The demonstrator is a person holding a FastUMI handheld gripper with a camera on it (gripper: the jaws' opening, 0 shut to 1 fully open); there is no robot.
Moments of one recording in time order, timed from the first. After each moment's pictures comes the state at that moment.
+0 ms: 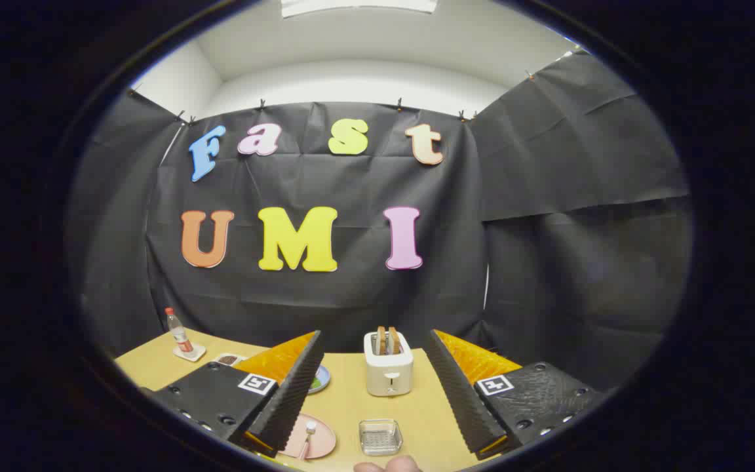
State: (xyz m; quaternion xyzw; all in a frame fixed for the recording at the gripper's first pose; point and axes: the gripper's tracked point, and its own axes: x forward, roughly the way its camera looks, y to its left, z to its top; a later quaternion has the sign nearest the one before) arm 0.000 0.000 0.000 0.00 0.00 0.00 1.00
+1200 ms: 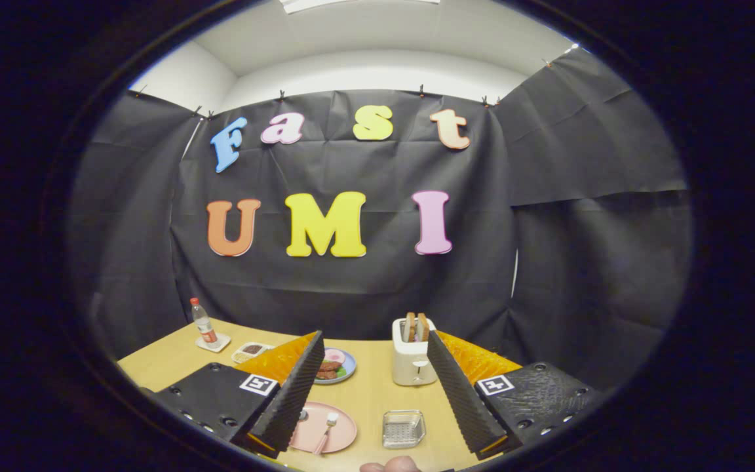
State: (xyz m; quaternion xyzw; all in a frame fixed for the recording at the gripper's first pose) arm -0.002 0.047 -0.029 -0.01 0.05 0.07 1.00
